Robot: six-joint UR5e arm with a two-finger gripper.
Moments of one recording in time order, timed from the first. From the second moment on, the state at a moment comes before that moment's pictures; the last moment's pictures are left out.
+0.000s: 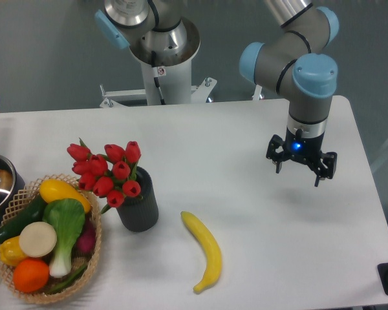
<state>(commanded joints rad) 2.77 -1.92 -1.75 -0.80 1.47 1.27</state>
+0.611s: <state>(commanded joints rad) 2.77 -1.88 -1.79 -0.78 1.20 1.27</state>
